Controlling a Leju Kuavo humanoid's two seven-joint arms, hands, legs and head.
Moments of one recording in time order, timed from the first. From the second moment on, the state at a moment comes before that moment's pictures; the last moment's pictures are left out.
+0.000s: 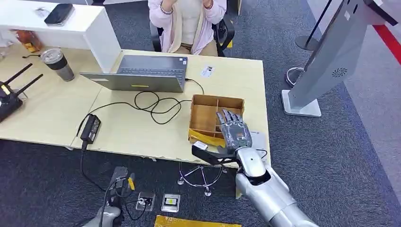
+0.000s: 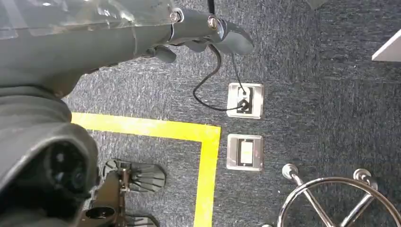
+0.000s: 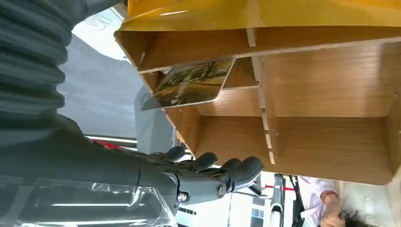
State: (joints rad) left arm -0.34 0.08 -0.57 -0.21 0.63 0.35 -0.15; right arm -0.61 0.10 0.72 -0.77 1.09 -0.17 0.21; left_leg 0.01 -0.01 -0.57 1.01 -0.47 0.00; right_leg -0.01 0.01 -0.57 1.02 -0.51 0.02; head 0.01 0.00
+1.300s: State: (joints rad) left arm -0.34 0.07 -0.57 -0.21 0.60 0.35 -0.14; right arm -0.62 0.11 0.69 -0.70 1.10 -0.25 0.16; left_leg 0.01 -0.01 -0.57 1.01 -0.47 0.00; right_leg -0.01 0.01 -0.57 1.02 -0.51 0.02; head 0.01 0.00
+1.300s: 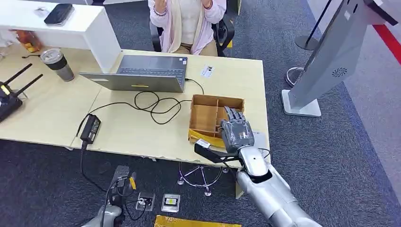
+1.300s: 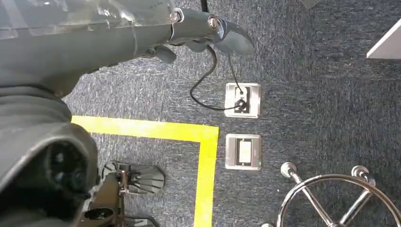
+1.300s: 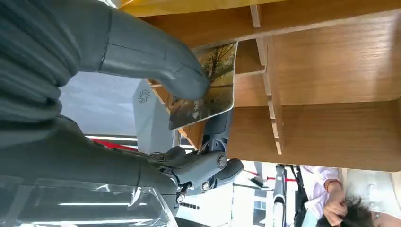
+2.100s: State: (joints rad) left arm -0.34 0.07 -0.57 -0.21 0.61 0.39 -0.13; right arm -0.62 0.14 0.68 -0.68 1.09 -0.23 0.15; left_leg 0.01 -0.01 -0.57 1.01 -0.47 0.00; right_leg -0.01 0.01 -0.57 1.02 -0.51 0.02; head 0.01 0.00
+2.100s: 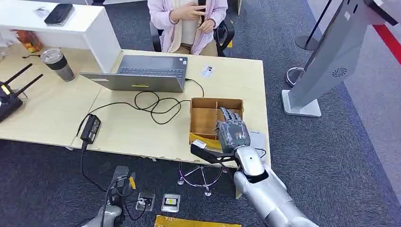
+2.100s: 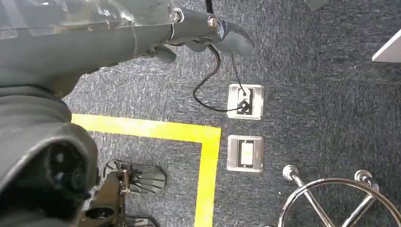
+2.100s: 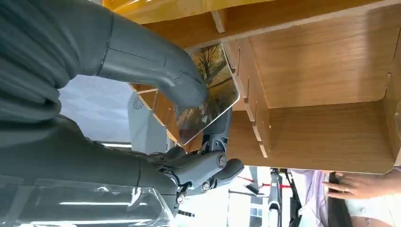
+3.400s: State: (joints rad) left arm -0.35 0.07 -0.56 -0.21 0.61 0.42 -0.13; right arm -0.64 0.14 0.68 -0.58 1.04 -0.27 0.13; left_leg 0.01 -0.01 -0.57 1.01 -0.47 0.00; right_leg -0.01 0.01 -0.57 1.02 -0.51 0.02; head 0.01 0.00
